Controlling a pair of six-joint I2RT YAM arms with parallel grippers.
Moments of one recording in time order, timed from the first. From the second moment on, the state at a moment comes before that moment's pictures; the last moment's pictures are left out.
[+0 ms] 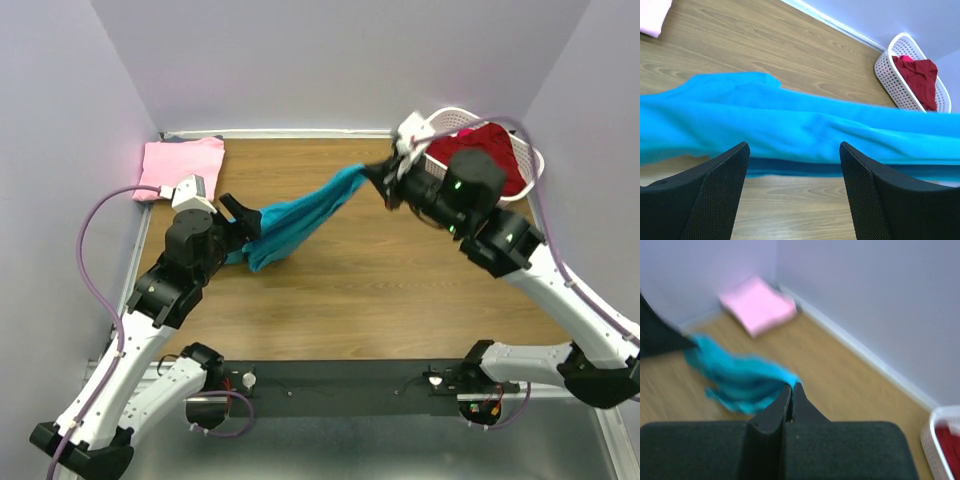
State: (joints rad) left arm -0.47 0.74 0.94 -0.52 -0.28 -0.68; right arm 0.82 1.24 1.59 -0.34 0.01 -0.14
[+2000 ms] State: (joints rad) left arm -0.26 1.10 0.83 -0.53 -0.37 -0.84; right arm 0.48 1.28 0.93 -0.28 0.29 0.16
